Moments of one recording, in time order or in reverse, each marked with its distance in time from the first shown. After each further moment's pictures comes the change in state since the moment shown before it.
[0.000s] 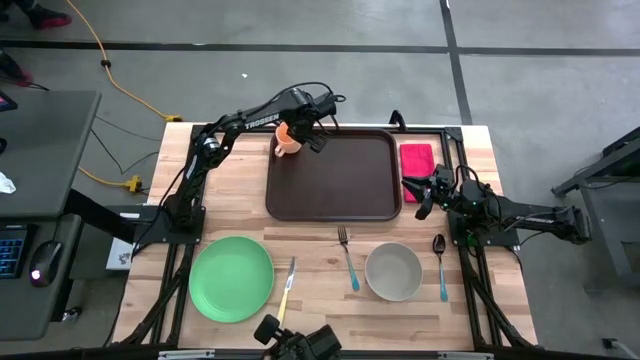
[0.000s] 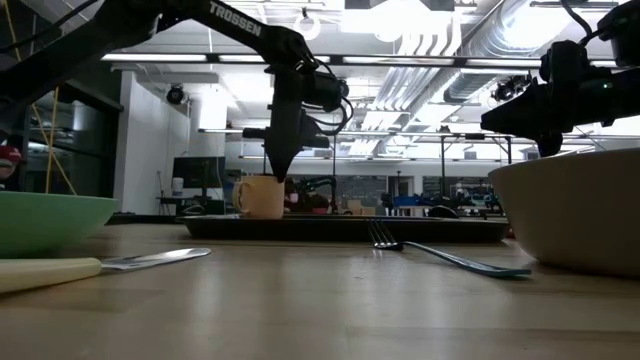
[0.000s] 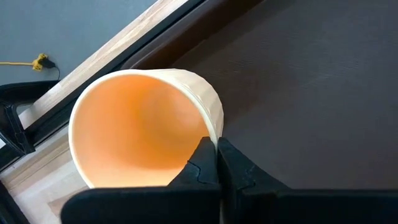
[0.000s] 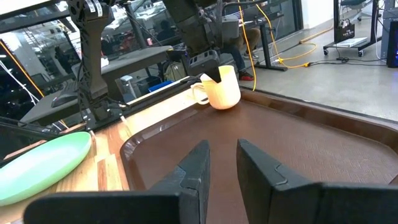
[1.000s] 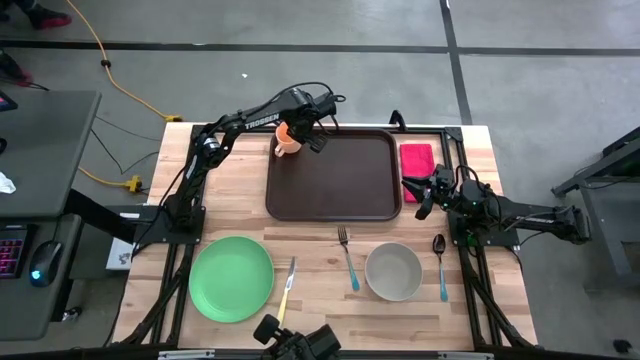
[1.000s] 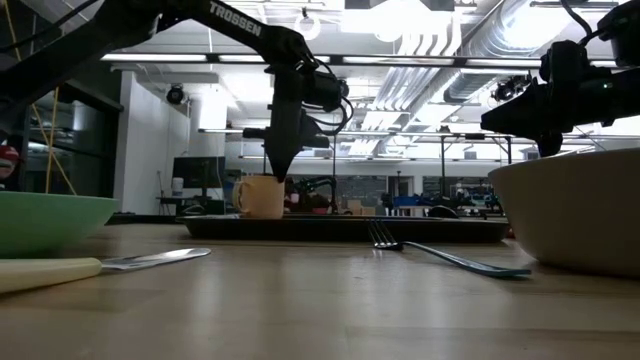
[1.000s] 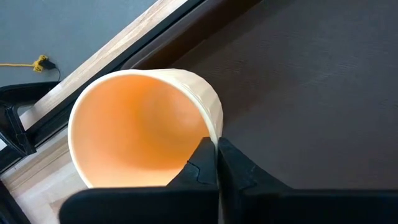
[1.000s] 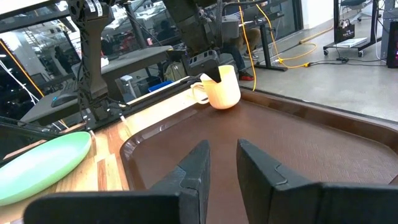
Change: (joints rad) left arm 0.000 0.000 0.000 -0.001 0.000 0.008; right arm 0.000 0.000 0.000 0.000 0.000 -0.002
